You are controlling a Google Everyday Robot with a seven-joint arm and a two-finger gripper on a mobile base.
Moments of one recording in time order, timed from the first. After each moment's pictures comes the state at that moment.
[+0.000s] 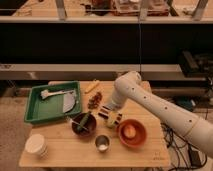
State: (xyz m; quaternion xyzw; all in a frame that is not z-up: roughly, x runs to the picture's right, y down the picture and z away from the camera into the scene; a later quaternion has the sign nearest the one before) arm 0.026 0.122 0.790 0.15 -0.32 -0.93 0.06
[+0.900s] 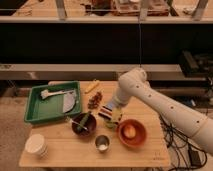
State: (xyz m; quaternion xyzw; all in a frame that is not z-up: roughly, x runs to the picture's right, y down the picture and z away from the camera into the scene) arm 0.063 0.096 0.769 0.11 -0.30 -0.94 0.10
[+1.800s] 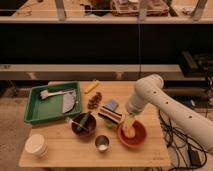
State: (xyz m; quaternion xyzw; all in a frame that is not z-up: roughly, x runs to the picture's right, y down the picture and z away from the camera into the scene) arm 0.114 0.146 0.758 0.10 -0.35 -0.92 0.15
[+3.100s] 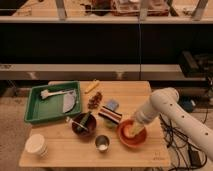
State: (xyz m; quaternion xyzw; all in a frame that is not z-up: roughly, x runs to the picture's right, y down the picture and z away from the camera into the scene) arm 0.155 0.193 0.761 0.14 -0.34 -0.91 0.19
